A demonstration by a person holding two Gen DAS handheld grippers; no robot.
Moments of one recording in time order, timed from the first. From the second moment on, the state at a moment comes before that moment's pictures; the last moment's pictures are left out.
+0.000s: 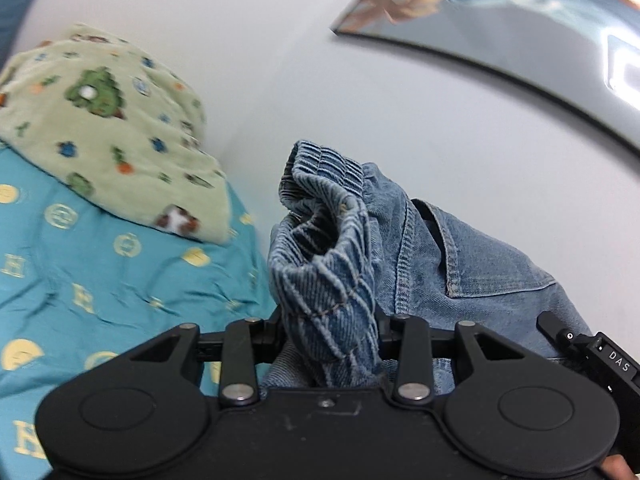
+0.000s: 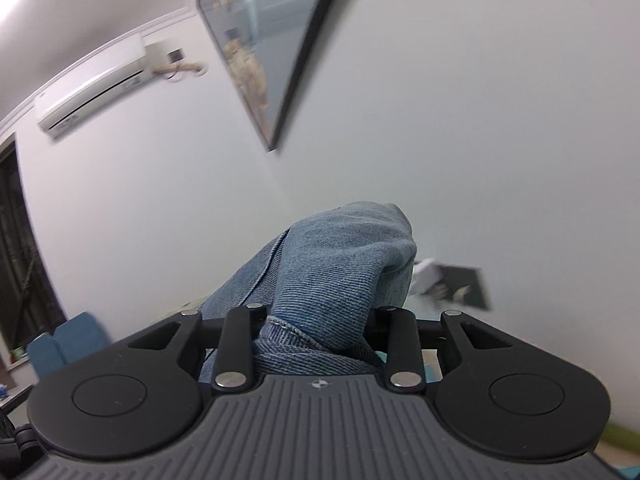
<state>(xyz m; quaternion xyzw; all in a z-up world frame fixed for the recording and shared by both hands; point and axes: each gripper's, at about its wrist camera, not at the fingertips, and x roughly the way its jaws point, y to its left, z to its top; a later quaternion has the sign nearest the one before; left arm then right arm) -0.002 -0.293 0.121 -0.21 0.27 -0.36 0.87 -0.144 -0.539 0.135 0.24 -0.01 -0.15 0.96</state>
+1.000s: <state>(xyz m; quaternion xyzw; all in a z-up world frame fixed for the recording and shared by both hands) 0.073 -0.482 -0.092 0.02 0.35 -0.47 0.81 -0.151 -0.611 -0.095 0.28 0.09 -0.33 0.89</state>
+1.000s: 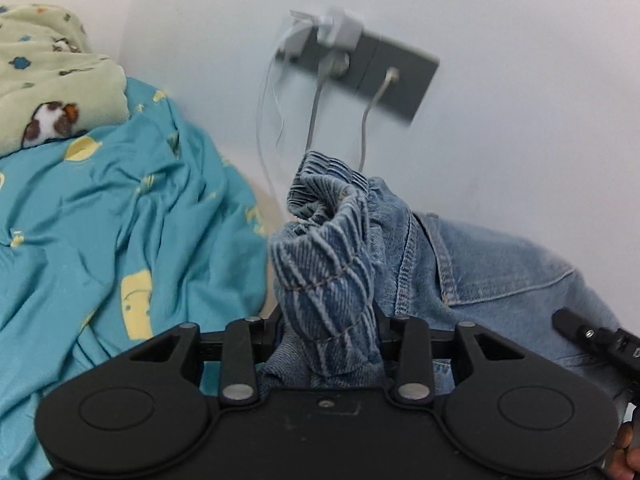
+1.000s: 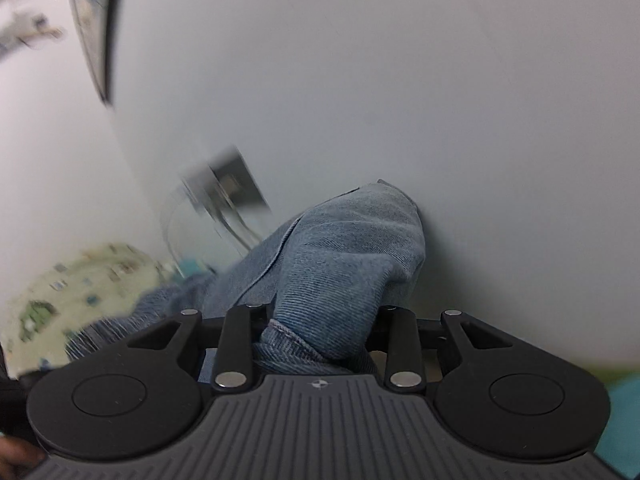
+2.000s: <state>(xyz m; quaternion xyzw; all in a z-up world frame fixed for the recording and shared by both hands) 0.034 -0.435 -0.019 0.06 0.28 -0.48 0.83 -0.161 -0.606 -0.097 0.28 0.18 -0.37 0.87</state>
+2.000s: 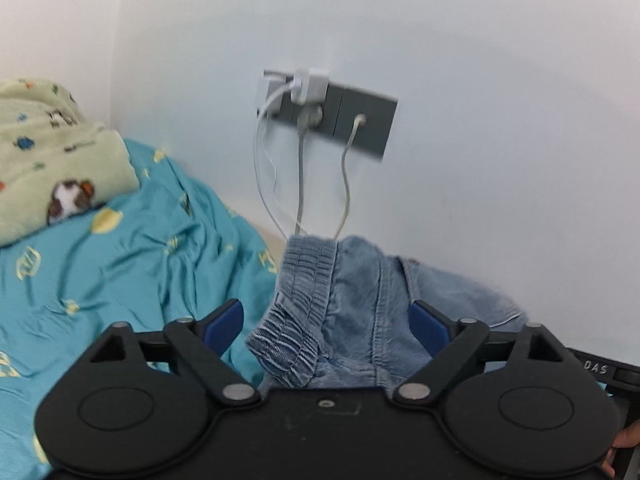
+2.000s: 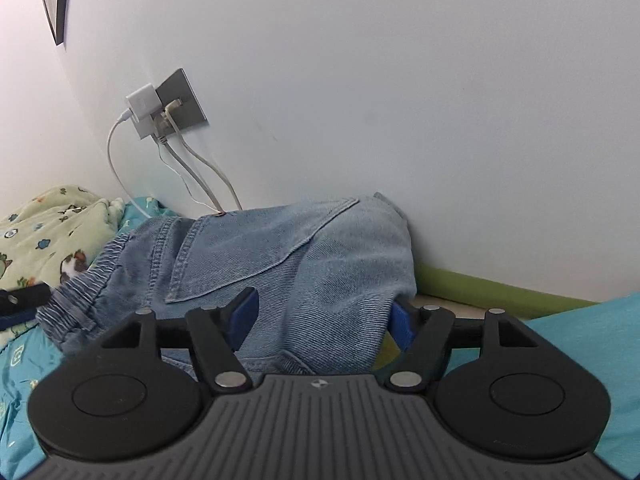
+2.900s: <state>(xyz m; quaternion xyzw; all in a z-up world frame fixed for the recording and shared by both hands) -0.025 -0.208 0.111 0.07 0.16 -0.31 0.93 -0.139 -0.498 0.030 0.19 0.13 -0.24 0.94</state>
